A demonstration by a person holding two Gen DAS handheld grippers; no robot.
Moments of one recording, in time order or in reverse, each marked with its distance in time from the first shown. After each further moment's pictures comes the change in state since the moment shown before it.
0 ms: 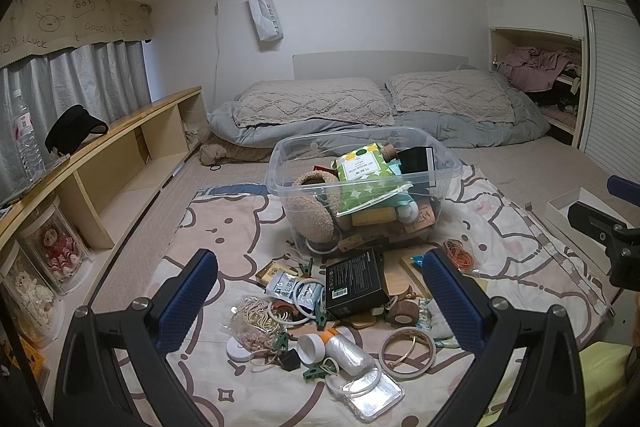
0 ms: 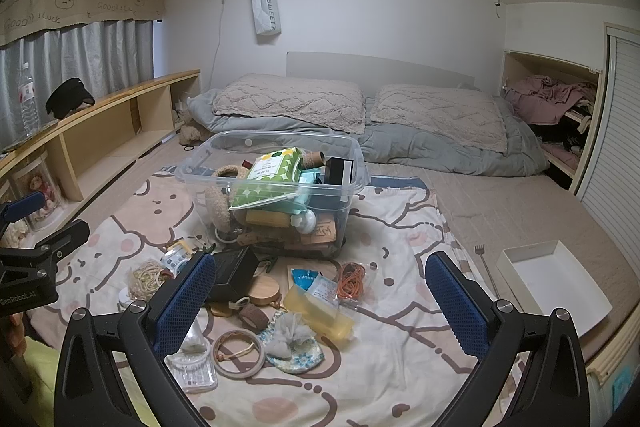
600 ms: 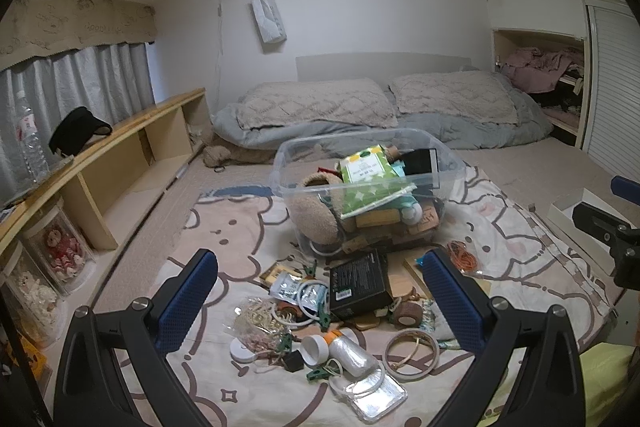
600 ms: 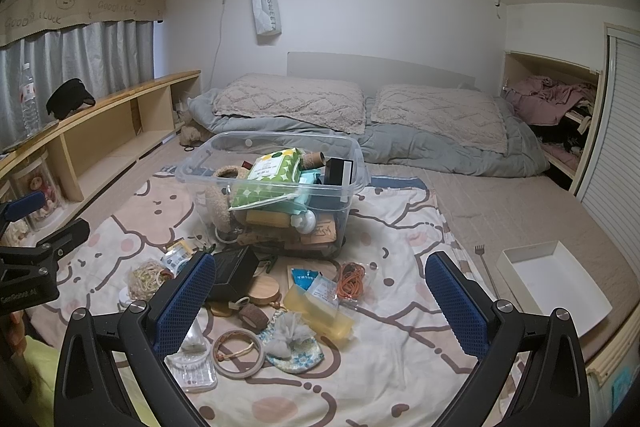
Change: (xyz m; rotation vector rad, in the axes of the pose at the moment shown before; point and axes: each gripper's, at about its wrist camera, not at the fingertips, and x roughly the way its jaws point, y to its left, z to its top) left arm -0.004 0.000 0.000 0.001 -0.023 0.016; right arm 0.001 0.001 0.002 0.002 -0.001 -0.003
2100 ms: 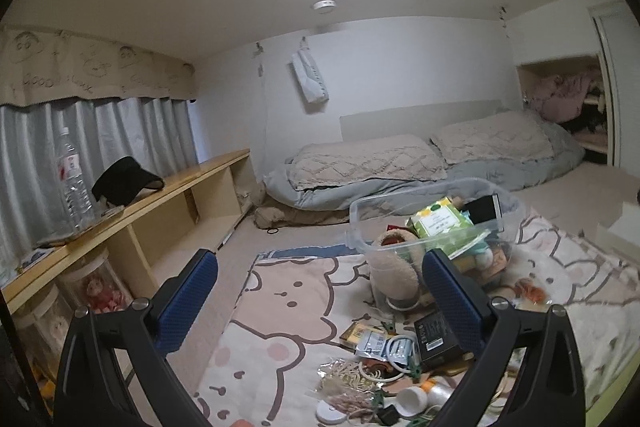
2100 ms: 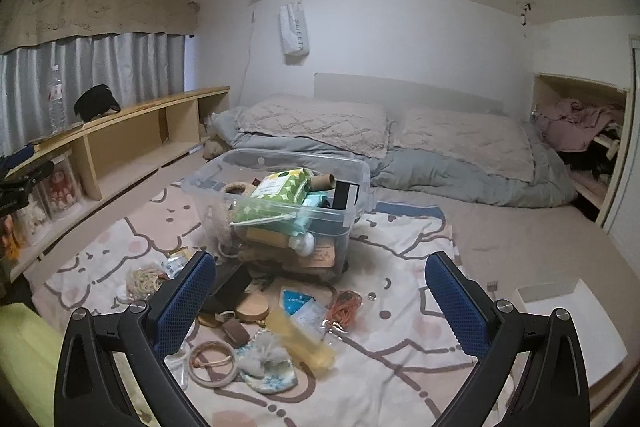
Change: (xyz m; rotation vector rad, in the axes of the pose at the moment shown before) left arm 0.003 0.097 -0.008 0.059 -0.235 0.117; right arm 0.017 -0.062 -0.001 -0.040 -0.093 0.107
